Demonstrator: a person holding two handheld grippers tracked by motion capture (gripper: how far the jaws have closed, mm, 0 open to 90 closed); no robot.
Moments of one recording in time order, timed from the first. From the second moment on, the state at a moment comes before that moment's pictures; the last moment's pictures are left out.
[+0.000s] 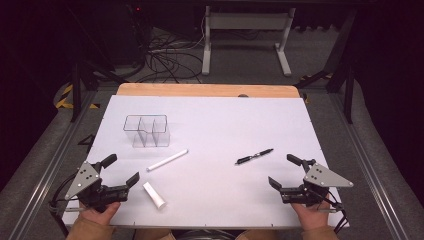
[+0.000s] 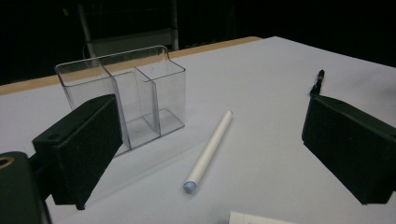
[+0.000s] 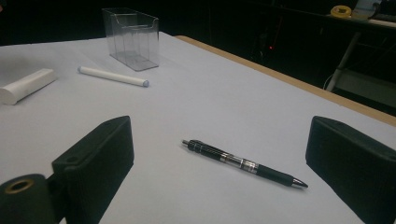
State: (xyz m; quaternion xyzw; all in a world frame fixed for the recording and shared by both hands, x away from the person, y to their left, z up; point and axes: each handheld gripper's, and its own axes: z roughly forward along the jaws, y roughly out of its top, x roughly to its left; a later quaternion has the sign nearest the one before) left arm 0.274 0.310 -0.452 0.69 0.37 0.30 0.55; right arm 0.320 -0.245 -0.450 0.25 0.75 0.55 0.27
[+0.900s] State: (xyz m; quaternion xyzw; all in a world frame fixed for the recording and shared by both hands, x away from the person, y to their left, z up) left arm 0.280 0.309 -0.443 0.70 0.37 0.30 0.53; right arm 0.322 -0.241 -0.453 0.24 0.76 0.55 0.26
